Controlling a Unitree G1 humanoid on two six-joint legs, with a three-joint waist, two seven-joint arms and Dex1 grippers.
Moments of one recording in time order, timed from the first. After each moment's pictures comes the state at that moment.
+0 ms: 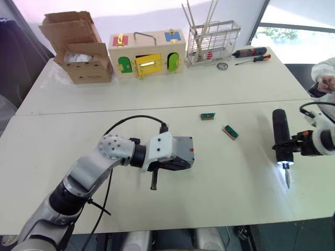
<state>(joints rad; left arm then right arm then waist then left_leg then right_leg) -0.47 0.60 -0.36 -0.52 -0.38 0.65 -1.02 -0.79 -1.18 0.22 0.48 0.57 1.41 0.80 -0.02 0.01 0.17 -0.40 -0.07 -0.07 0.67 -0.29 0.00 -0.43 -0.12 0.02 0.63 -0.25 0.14</state>
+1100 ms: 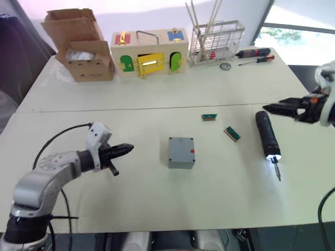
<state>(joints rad) -0.08 0.67 0.20 -0.48 -0.64 0.90 -0.78 -0.49 -0.98 -0.35 0.01 0.53 1.04 1.02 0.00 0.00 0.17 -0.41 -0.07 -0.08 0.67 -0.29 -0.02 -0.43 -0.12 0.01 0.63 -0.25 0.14</state>
